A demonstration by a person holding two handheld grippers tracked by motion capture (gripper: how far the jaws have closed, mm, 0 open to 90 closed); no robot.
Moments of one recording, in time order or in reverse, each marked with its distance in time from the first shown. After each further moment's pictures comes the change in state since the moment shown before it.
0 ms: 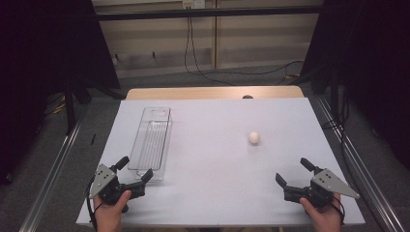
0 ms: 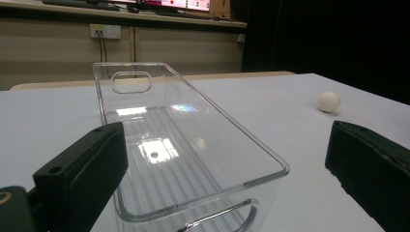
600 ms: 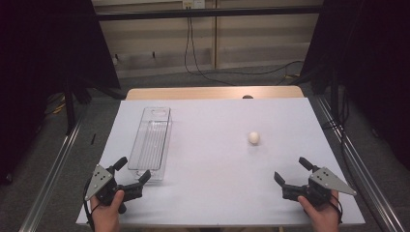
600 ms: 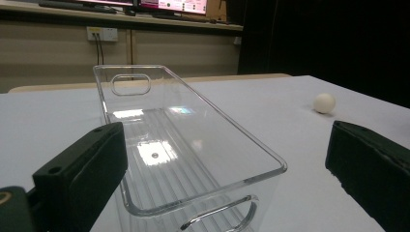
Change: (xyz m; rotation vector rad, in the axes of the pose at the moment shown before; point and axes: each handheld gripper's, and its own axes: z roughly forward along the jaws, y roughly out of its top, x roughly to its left) left arm 0.004 0.000 -0.004 -0.011 -0.017 0.008; right arm 0.000 0.001 0.006 0.020 -0.004 0.010
